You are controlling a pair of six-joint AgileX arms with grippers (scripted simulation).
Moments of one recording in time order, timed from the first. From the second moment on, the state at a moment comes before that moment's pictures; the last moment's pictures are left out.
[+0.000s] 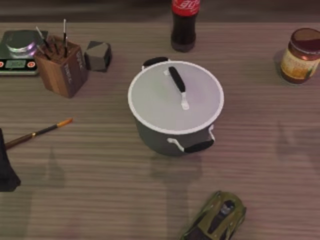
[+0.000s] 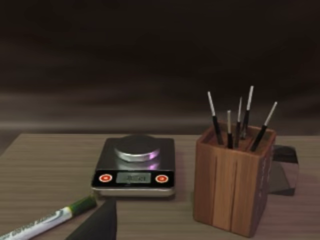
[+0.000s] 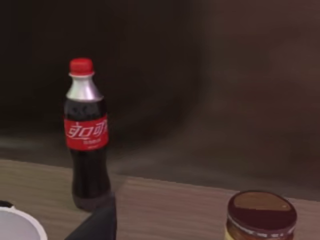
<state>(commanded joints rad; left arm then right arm) 0.00 0.00 0.00 0.00 0.00 0.00 -0.07 0.59 0.35 0.25 -0.30 0.01</state>
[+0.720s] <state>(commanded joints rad) 0.00 0.00 0.00 0.00 0.00 0.00 -0.23 1.86 1.09 0.80 -0.93 0.03</state>
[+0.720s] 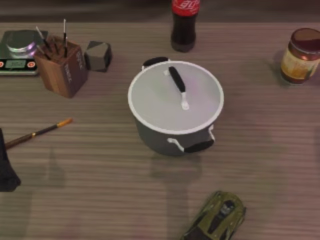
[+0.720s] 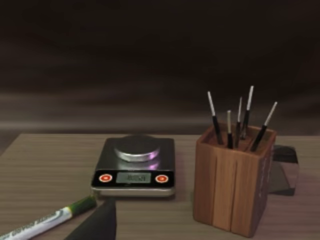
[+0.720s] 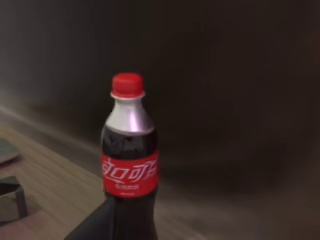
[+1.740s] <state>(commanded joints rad) 0.00 0.00 0.00 0.00 0.00 0.00 -0.33 2.72 1.59 1.16 -1.35 0.03</state>
